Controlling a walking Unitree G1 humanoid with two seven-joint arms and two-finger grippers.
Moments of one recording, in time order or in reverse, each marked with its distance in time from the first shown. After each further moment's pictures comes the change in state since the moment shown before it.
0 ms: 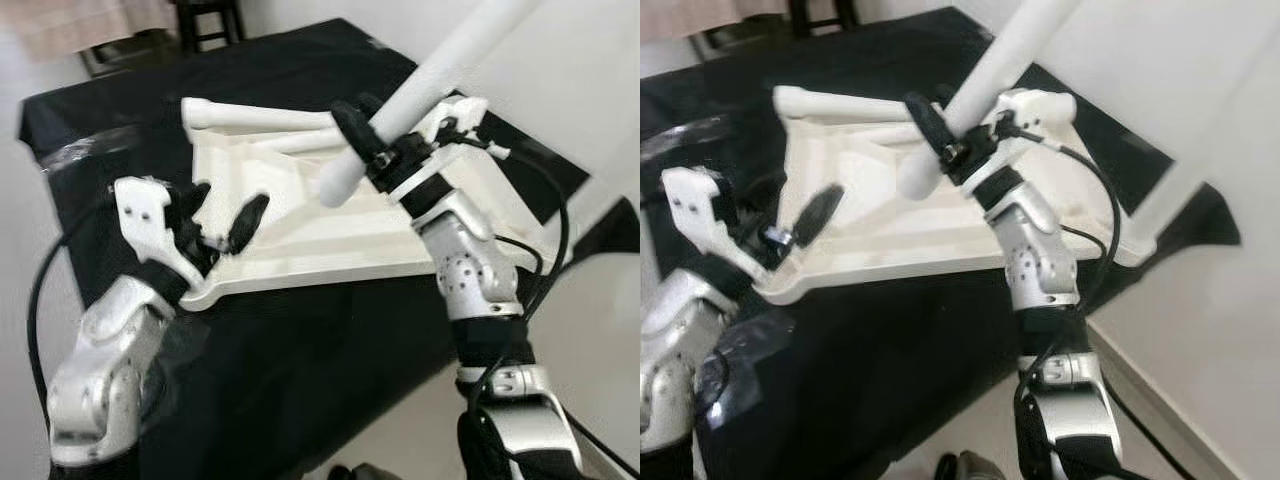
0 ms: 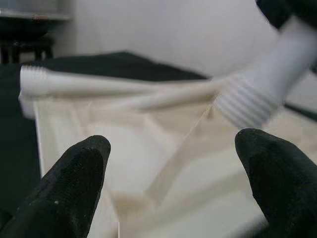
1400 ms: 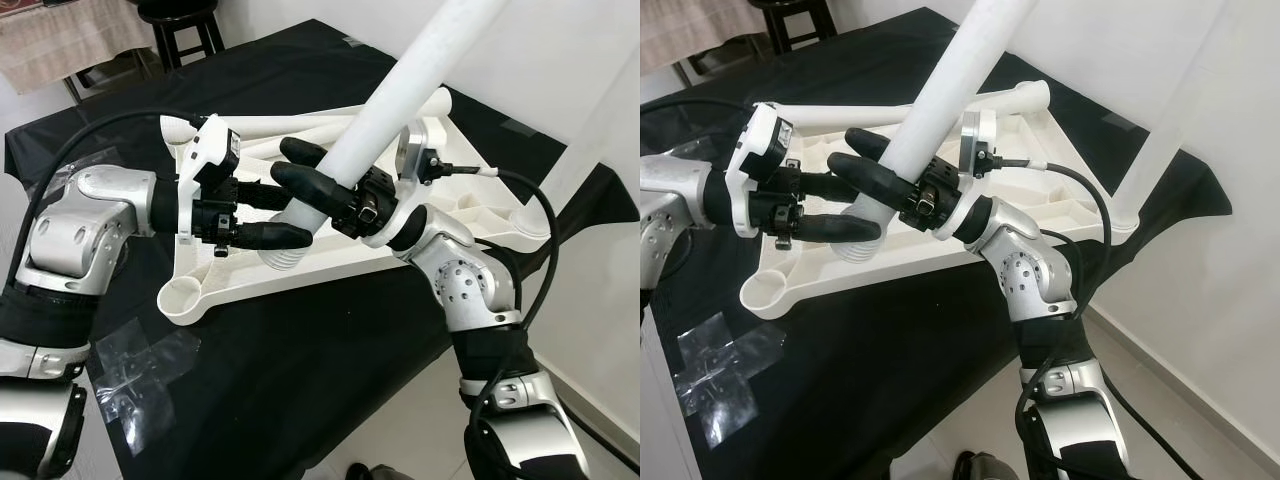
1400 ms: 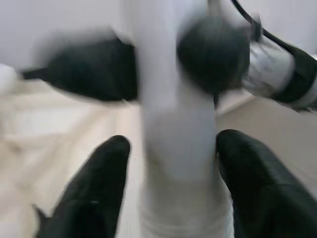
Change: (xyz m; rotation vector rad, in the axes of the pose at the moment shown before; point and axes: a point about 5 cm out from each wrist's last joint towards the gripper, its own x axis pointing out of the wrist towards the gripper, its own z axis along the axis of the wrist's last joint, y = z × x) left arm 0.075 0.021 0.077 0.304 0.180 -0.948; right arm 0.005 0.036 -0.011 0.237 0.065 0.466
